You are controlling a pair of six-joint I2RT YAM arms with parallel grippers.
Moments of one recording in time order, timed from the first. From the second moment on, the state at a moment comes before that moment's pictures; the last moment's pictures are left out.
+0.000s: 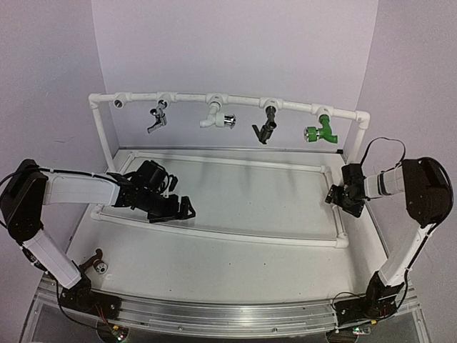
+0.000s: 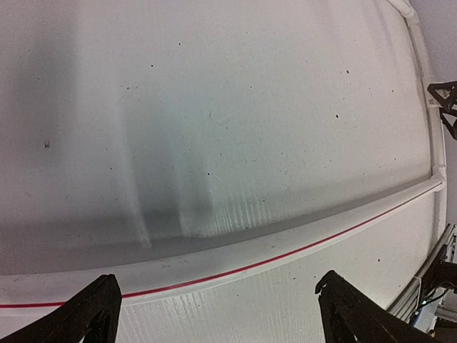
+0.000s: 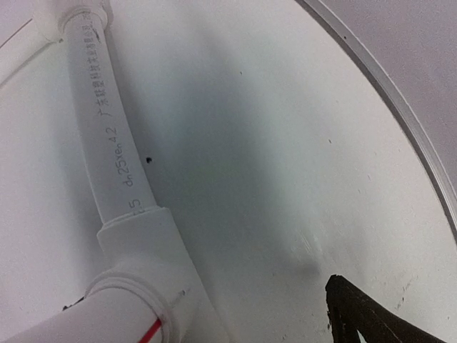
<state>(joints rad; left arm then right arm) -0.66 1.57 0.90 -0.25 0.19 -0.60 0.05 1.78 0.89 -0.09 0.25 0.53</state>
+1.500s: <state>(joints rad) -0.69 1.92 1.18 -0.34 -0.02 -0.56 -0.01 1.84 1.06 -0.27 -0.06 0.45</state>
